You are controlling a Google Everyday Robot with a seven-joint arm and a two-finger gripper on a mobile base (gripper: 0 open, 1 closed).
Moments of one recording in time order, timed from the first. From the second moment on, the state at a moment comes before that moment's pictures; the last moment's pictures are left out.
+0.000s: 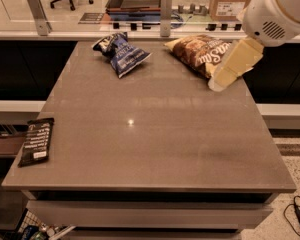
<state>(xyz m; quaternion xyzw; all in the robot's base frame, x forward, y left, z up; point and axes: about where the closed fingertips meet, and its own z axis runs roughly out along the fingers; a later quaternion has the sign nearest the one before) 0.531 -0.164 0.997 -0.52 0.79 -0.02 0.31</state>
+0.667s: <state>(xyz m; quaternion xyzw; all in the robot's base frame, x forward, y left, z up) 0.591 -0.125 0.976 -0.44 0.81 0.04 0.39</state>
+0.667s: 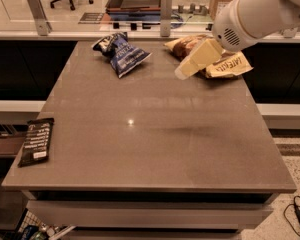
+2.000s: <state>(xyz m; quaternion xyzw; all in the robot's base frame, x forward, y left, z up) 0.665 -0.051 0.941 -0.41 0.83 0.03 0.37</state>
